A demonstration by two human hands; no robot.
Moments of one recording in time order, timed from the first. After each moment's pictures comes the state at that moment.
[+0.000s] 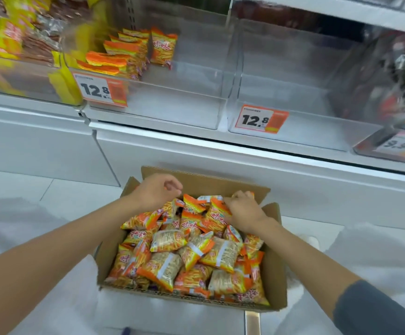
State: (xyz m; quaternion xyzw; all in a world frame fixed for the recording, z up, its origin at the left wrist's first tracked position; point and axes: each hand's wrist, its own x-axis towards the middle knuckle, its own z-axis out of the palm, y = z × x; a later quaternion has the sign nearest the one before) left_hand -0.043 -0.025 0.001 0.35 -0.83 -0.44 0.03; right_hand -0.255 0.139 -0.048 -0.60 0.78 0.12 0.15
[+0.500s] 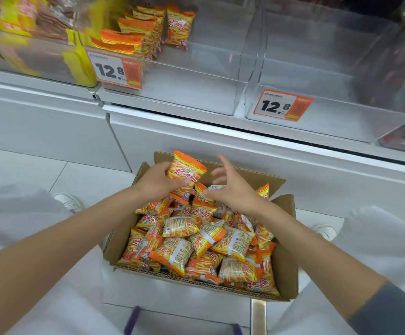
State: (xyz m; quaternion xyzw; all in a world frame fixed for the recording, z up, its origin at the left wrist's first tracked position) left_hand -0.022 -0.021 -0.002 0.41 -0.71 -0.56 0.06; right_hand -0.194 0.111 0.017 -0.44 0.73 -0.30 0.43
